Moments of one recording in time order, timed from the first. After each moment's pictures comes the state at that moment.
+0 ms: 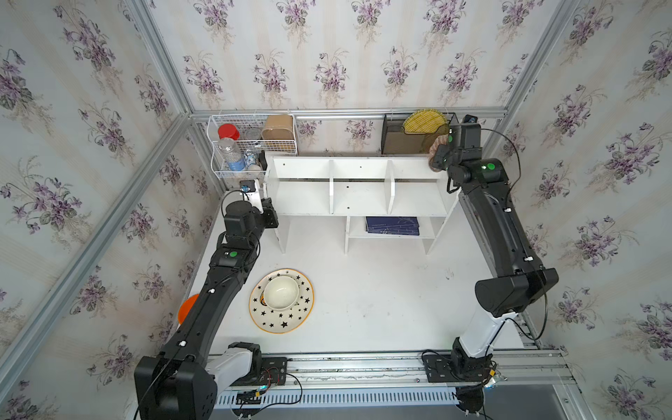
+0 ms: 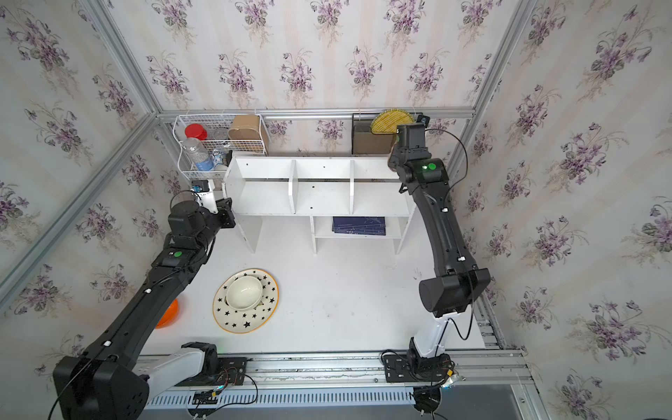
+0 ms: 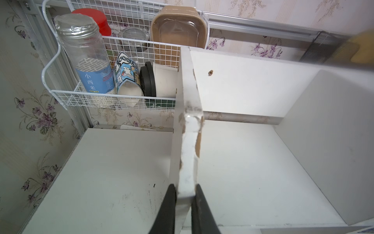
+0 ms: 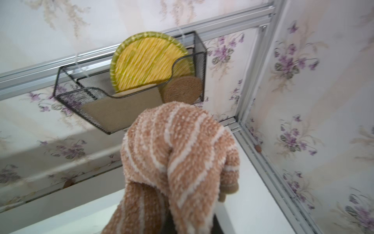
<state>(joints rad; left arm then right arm) -0.14 1.14 0.97 -0.06 0.01 -0.17 0.20 1.79 2.17 -0.87 0.46 0.31</state>
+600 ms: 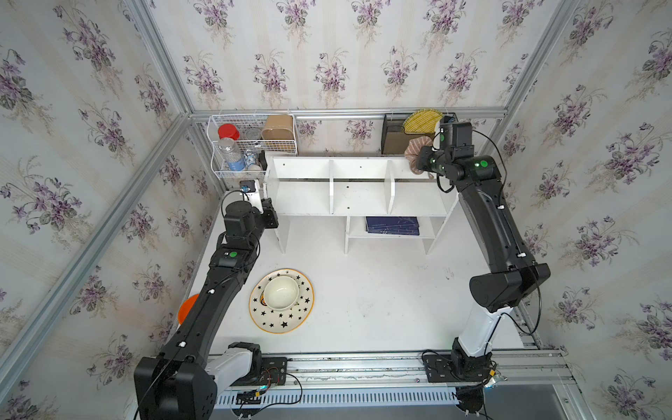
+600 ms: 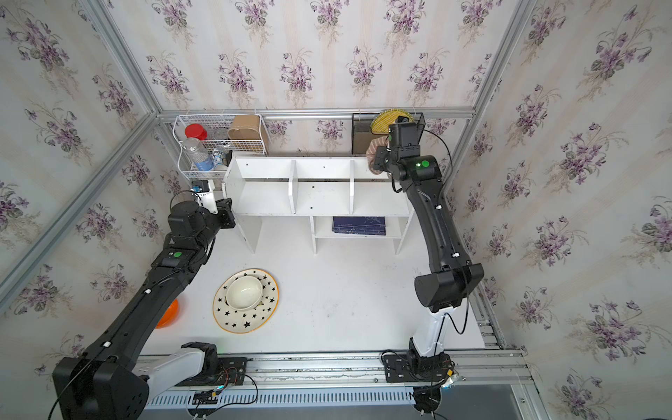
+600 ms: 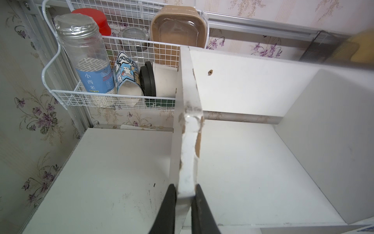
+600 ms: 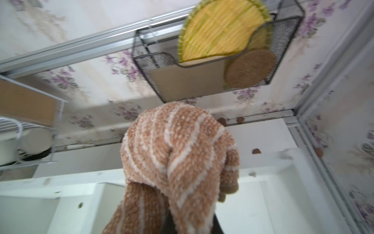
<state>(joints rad) -0.14 1.14 0.97 -0.07 0.01 -0.16 0.29 1.87 2.27 -0.92 0.13 0.31</state>
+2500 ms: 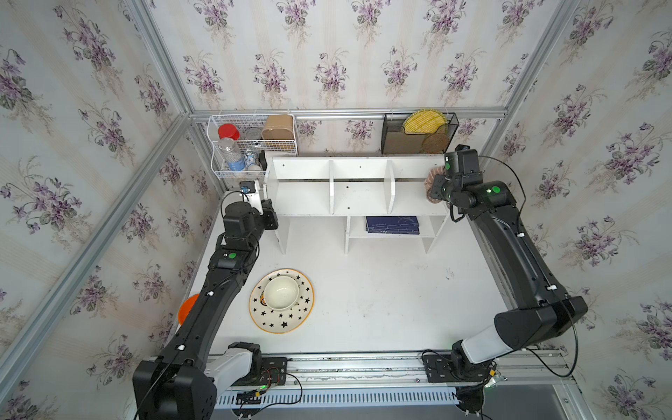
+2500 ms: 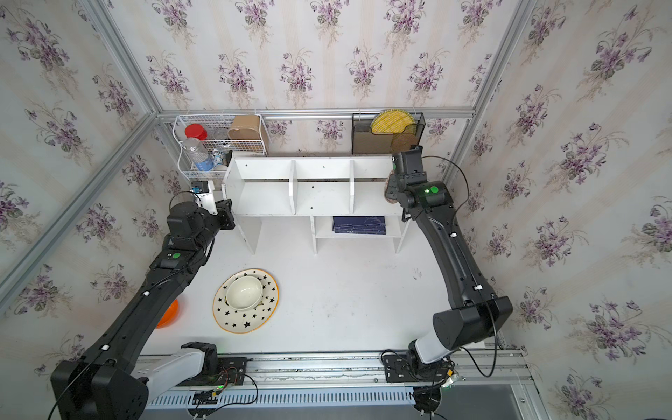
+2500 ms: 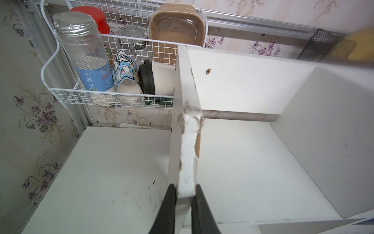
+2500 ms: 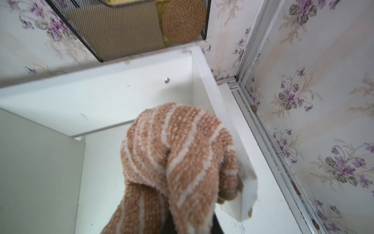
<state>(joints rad) -0.14 1.12 0.97 -0.09 0.01 -0.16 0.28 1.59 1.89 -0.96 0.39 0.34</state>
